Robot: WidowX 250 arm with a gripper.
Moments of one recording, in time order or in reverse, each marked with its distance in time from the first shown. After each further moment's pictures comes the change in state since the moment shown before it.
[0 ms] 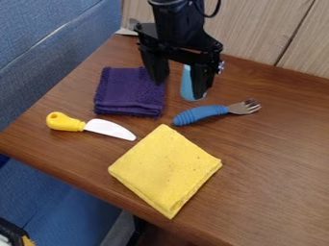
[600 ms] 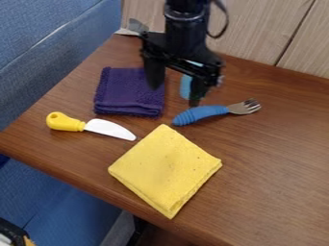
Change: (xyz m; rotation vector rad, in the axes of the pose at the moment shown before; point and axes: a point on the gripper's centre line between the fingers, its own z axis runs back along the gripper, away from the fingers) arm 0.007 0.023 -0.028 0.168 0.102 0.088
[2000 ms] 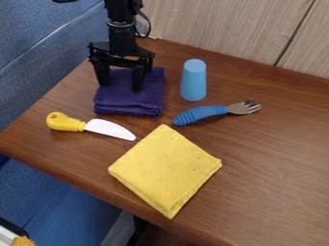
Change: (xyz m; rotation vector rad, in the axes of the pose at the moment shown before) arm 0.033 0.116 -0.088 0.023 0.149 0.319
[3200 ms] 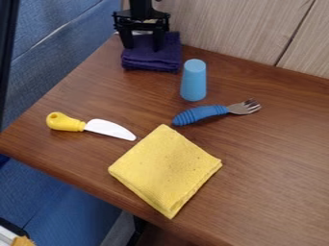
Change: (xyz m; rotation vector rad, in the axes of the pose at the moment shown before) arm 0.121 -0.029 0.002 -0.114 -0.114 -0.015
